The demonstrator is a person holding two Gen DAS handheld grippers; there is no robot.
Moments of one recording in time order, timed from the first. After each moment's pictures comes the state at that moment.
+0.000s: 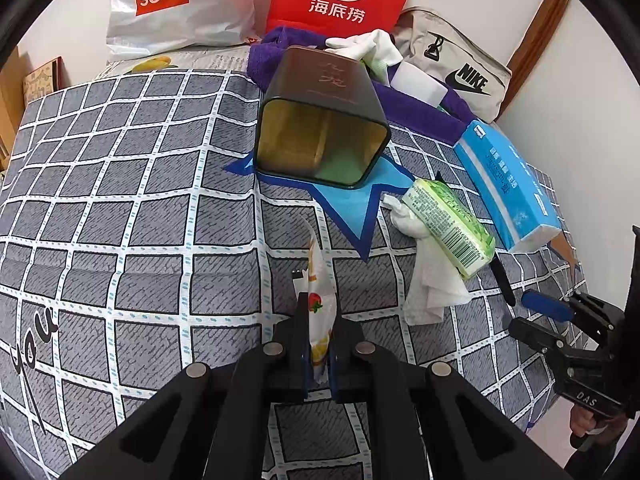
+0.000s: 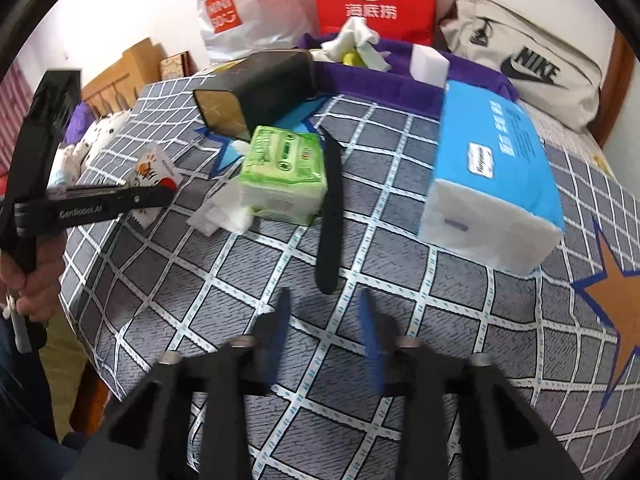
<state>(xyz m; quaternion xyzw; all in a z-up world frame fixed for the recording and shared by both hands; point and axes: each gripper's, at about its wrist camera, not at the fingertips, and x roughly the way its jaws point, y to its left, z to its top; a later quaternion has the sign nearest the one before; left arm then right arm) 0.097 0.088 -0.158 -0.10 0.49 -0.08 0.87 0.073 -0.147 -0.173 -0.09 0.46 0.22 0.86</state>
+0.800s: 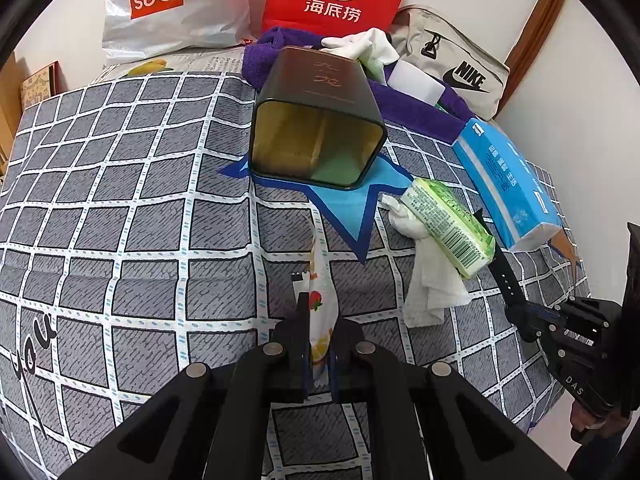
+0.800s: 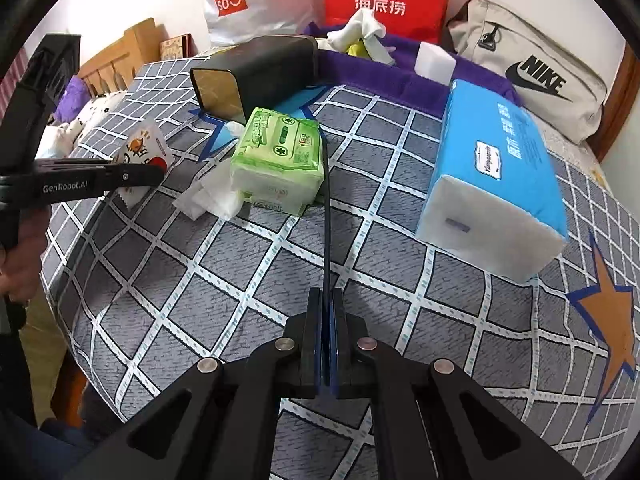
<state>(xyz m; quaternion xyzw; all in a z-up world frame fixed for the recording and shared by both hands) 0.100 0.086 -0.160 -0.09 0.48 -0.08 0.87 0.076 -0.143 -0.182 -0.12 0.46 0.21 0.85</state>
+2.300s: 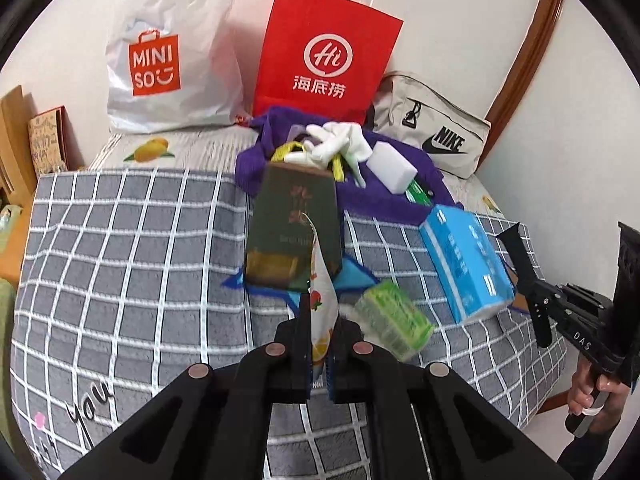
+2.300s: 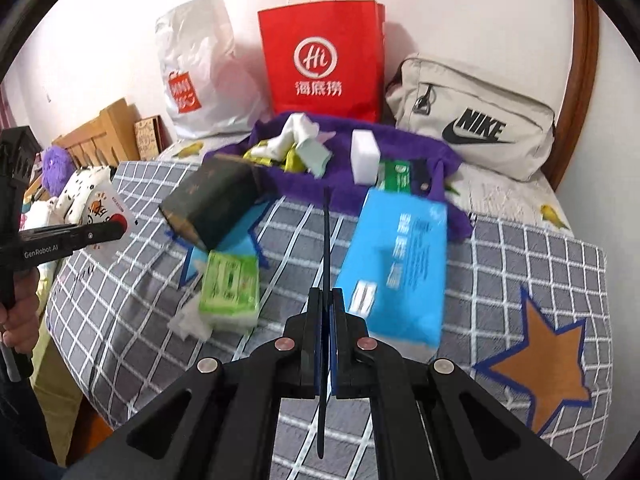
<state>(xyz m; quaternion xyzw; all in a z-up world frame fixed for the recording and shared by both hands) 0.117 0.089 -0.069 -0.10 0.42 -0.08 0.90 0.115 -0.185 -0.085 -0.05 0.39 0.17 0.90</state>
